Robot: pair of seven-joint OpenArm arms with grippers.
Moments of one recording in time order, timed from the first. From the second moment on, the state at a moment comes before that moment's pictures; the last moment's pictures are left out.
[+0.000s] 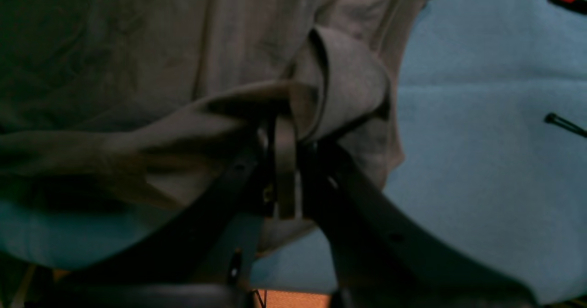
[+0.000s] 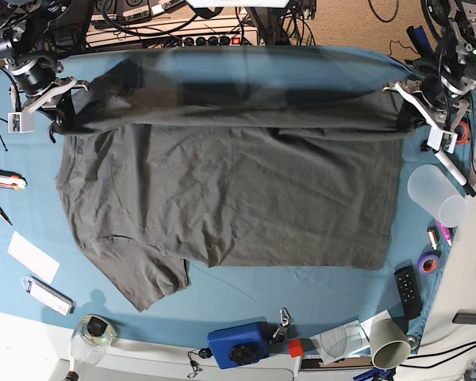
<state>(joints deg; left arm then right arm) 26.2 -14.2 -27.9 117.3 -38.9 -24.4 60.0 -22.1 8.8 51.6 116.6 46.1 36.5 -67.6</state>
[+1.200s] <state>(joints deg) 10.3 -14.2 -20.9 103.0 -30.3 -24.2 55.7 -3.3 8.7 41.7 97.9 30.9 35.9 -59.9</state>
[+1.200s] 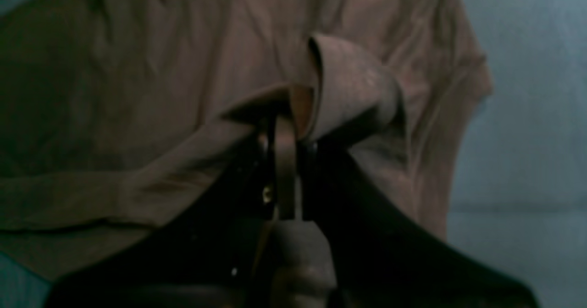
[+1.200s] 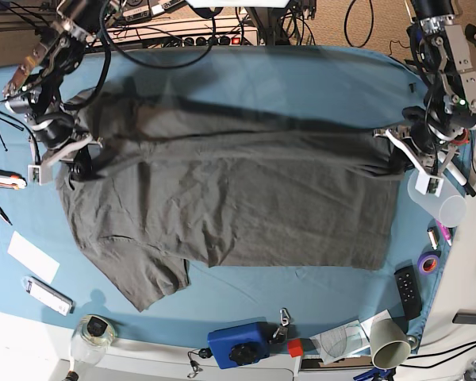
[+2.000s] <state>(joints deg) 0.8 -14.0 -20.9 90.2 -30.0 -24.2 55.3 12.7 9.3 41.8 80.7 25.6 35.9 -59.3</state>
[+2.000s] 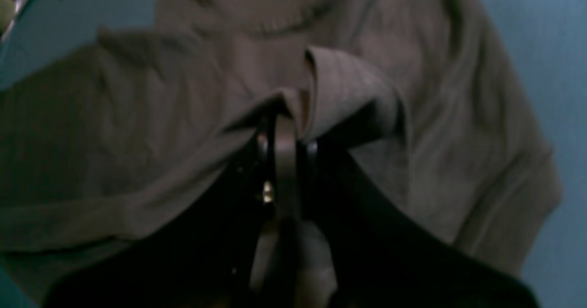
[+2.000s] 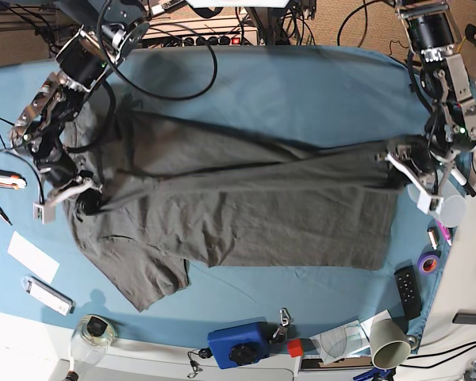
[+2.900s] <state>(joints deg) -3.9 -18.6 -20.9 90.6 -43.8 -31.6 69.2 16.9 15.7 41.8 80.8 38.8 38.7 -67.5</state>
